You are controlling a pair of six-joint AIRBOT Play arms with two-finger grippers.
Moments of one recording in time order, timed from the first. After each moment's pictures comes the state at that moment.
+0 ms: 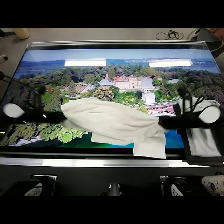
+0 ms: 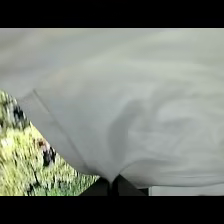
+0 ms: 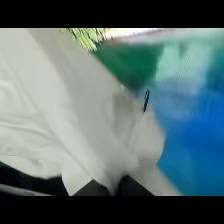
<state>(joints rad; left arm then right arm) -0.03 -1.00 0.90 1.07 -1.07 -1.38 -0.03 -0.91 0.91 -1.19 1.22 1.46</state>
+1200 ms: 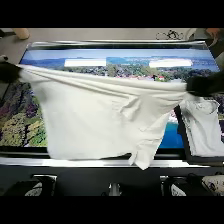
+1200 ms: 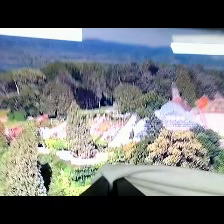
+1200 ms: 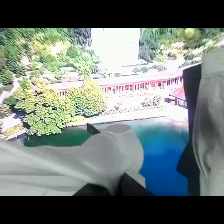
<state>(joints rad) 0.02 -1.00 1.30 1.39 -0.98 -1.57 -0.03 -1.18 1.57 -1.47 1.55 1.58</state>
